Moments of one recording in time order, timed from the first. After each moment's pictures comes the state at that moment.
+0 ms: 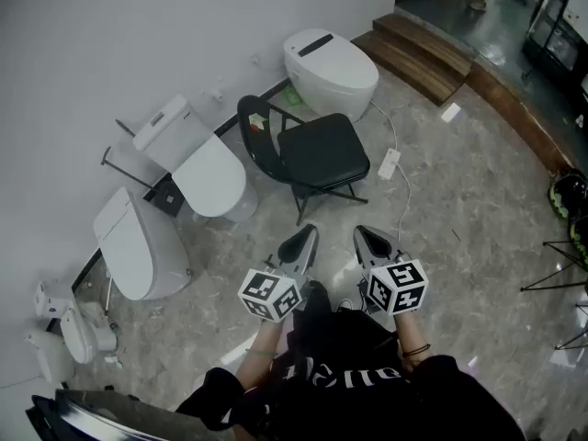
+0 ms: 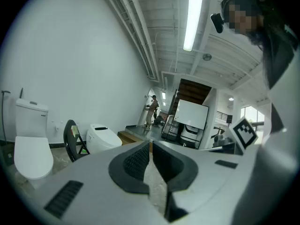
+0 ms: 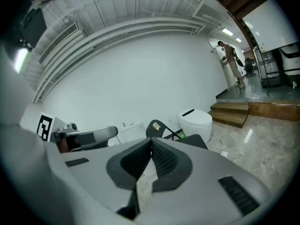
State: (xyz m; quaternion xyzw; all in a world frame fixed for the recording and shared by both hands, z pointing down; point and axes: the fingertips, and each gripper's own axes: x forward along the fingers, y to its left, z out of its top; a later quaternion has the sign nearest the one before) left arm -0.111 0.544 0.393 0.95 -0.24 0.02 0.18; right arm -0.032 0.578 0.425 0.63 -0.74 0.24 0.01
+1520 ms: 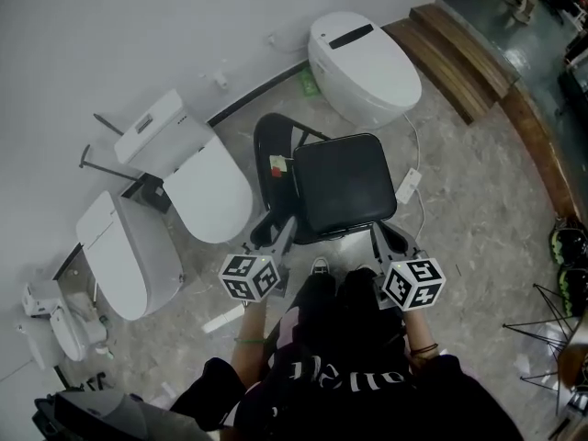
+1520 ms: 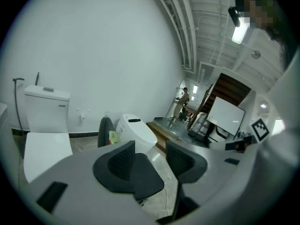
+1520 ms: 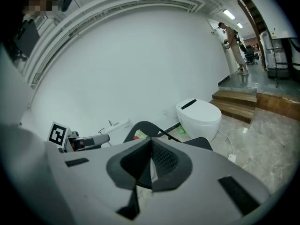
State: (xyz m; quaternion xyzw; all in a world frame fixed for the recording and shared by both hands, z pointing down) left arm -0.149 0.143 0.489 0.89 -0.36 0.09 0.28; right arm 0.029 0.226 0.475 0.62 -0.72 0.31 0.05
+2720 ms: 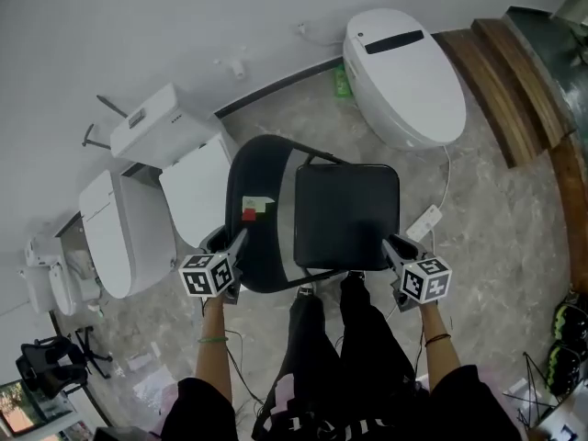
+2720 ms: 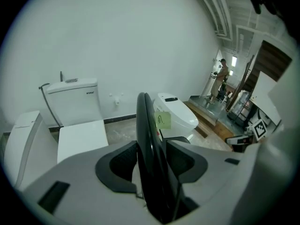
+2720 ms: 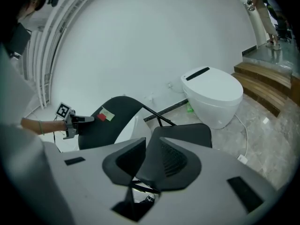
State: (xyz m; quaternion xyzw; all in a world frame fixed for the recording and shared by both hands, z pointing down) left arm -0.173 0.012 0.630 0.75 -0.51 0.27 0.32; right arm 0.183 0.079 0.687 0.46 -0.78 0.41 0.15
